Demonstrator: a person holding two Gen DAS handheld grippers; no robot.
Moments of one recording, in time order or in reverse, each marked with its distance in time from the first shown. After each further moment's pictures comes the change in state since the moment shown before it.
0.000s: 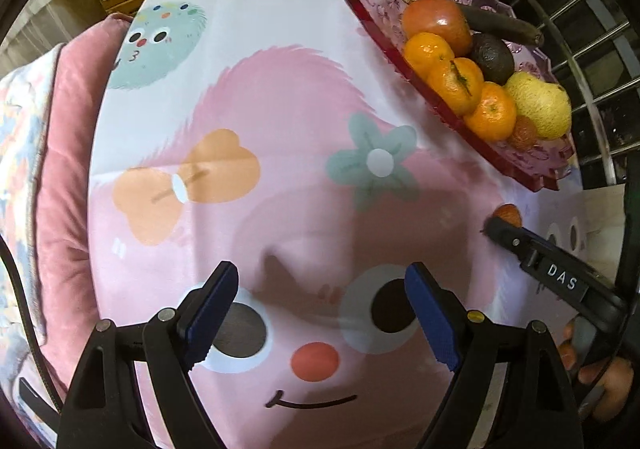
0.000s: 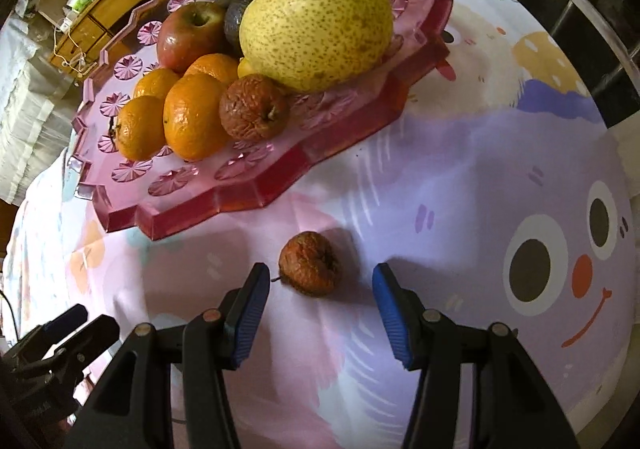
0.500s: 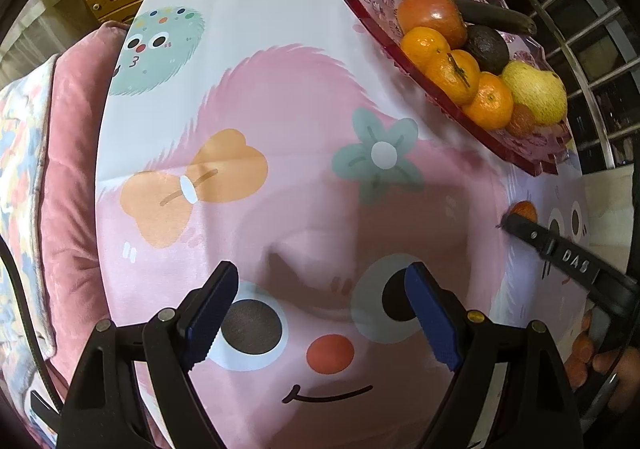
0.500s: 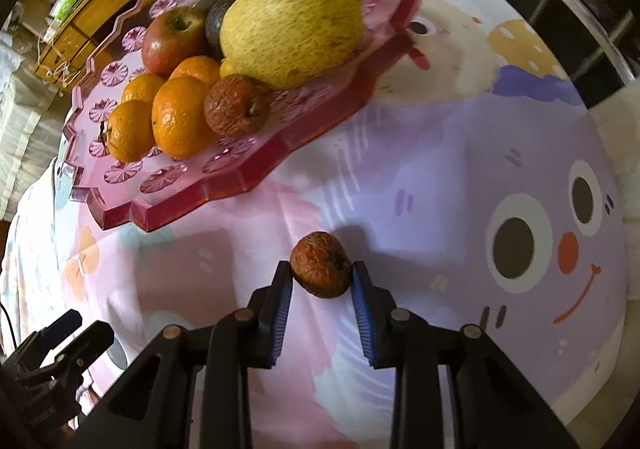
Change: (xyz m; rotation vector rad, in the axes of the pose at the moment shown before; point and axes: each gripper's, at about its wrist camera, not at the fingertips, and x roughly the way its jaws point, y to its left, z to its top) left arm -0.009 0.012 0.000 0.059 0.008 -0.008; right arm -0.012 -0.004 -0.008 0.068 0.004 -0.043
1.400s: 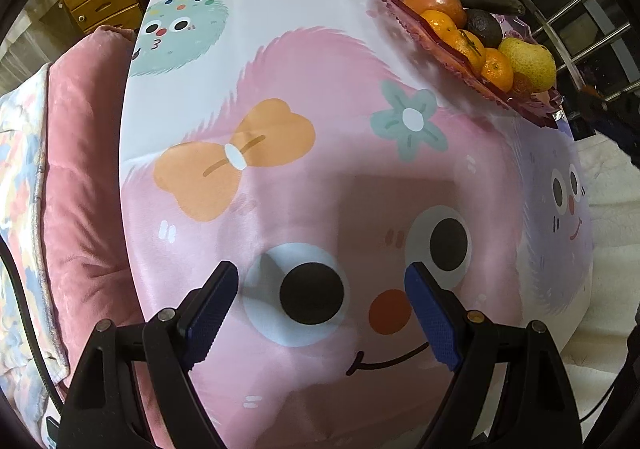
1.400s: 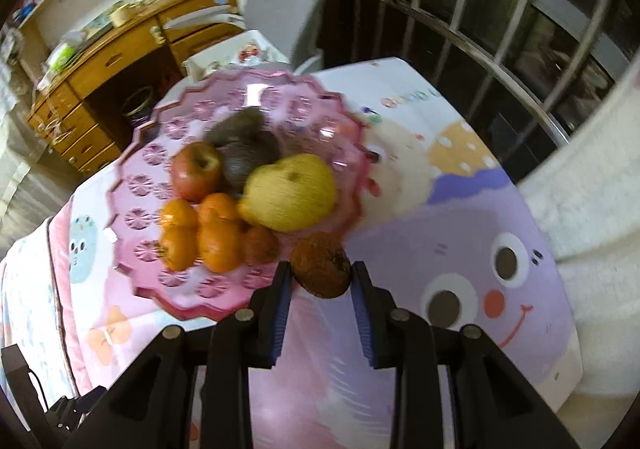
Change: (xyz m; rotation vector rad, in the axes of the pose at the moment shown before) left arm -0.005 0.045 -0.027 0.076 -0.005 -0.039; right arm -0.087 0.023 0.027 0.020 -0.286 -0.104
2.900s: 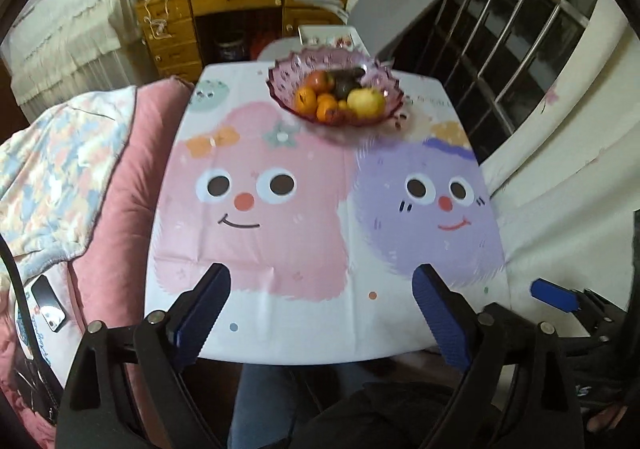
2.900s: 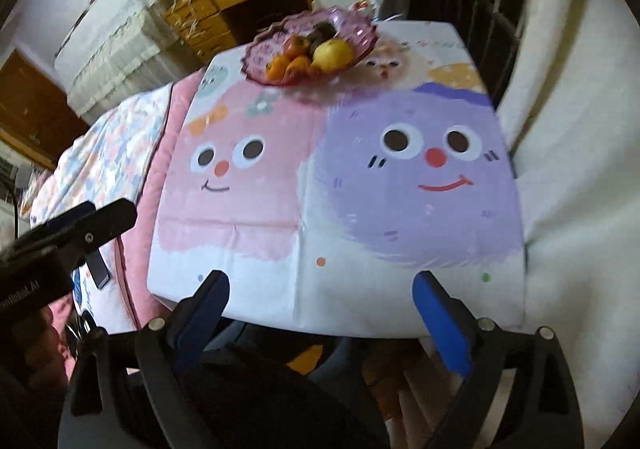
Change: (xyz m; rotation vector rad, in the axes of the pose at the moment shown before) left arm -0.217 -0.248 -0.180 -0.149 -0.322 0.156; right arm -0.189 -0.182 -0.148 -0.329 0.170 0.369
